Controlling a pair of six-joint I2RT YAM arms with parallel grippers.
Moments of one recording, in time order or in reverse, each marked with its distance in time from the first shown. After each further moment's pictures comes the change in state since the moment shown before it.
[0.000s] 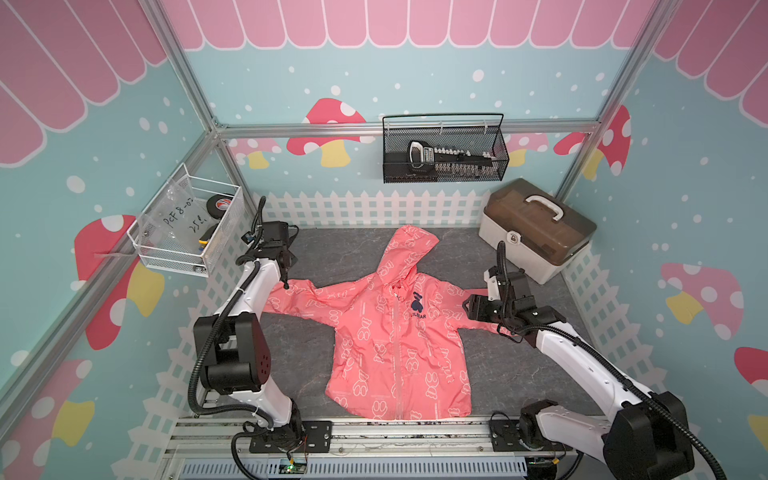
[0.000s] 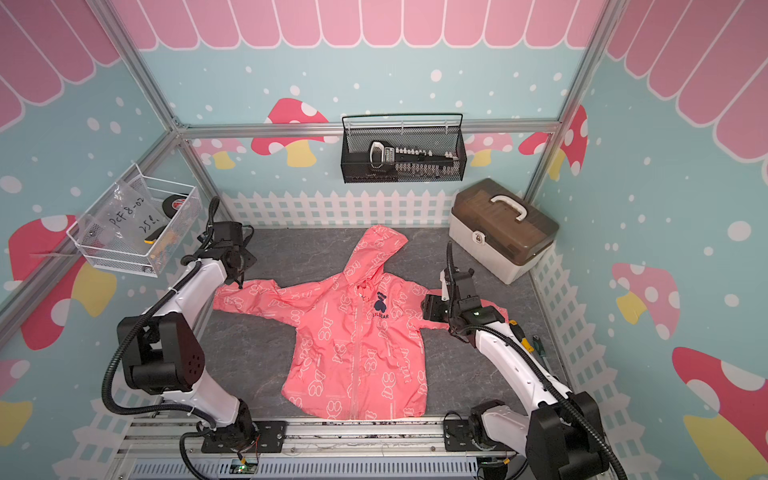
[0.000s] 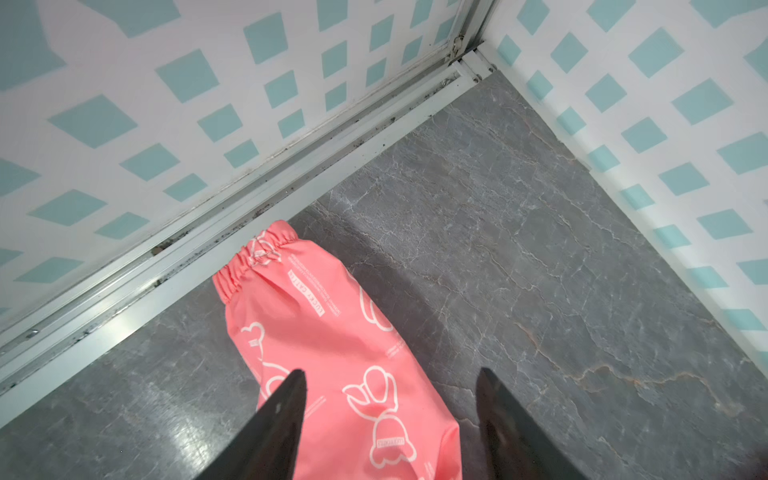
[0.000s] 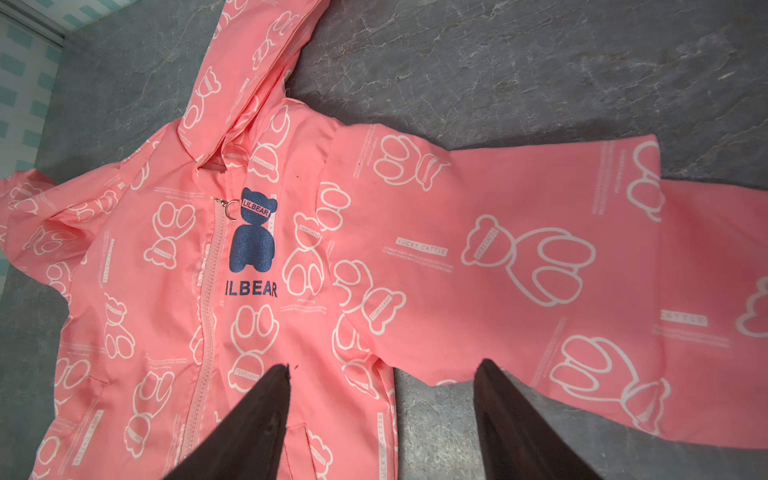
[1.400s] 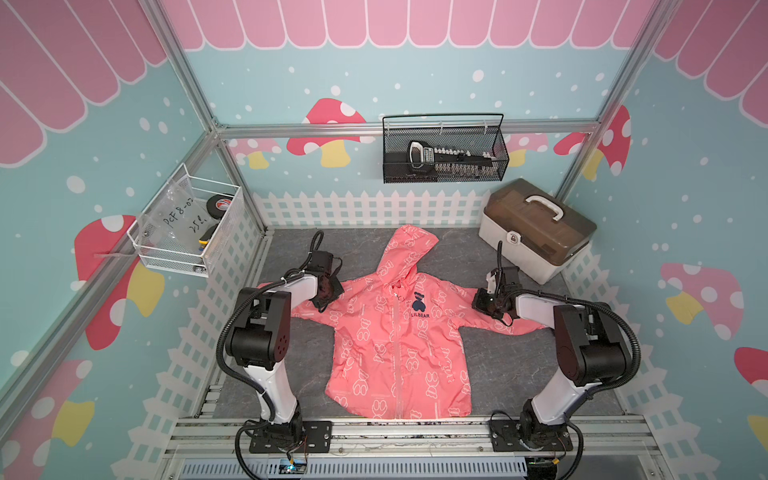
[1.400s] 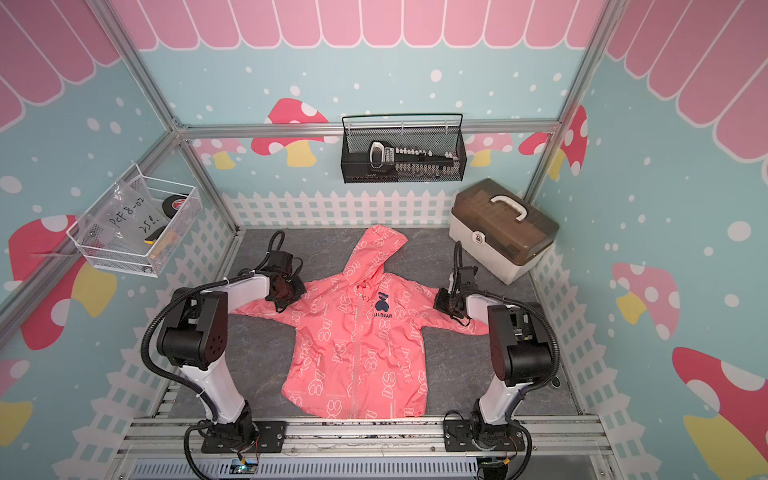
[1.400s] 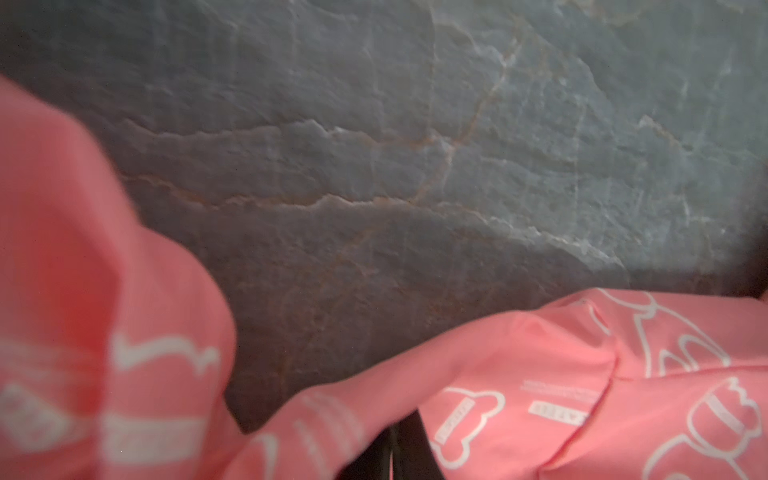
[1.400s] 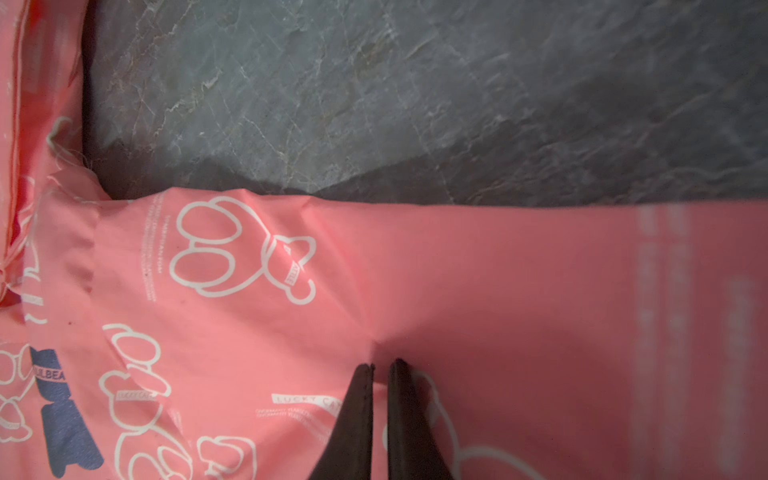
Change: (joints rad) left arm -0.208 0.240 -0.191 0.202 0.368 0.042; right arm -0.203 0.564 0.080 0.307 -0.128 0.066
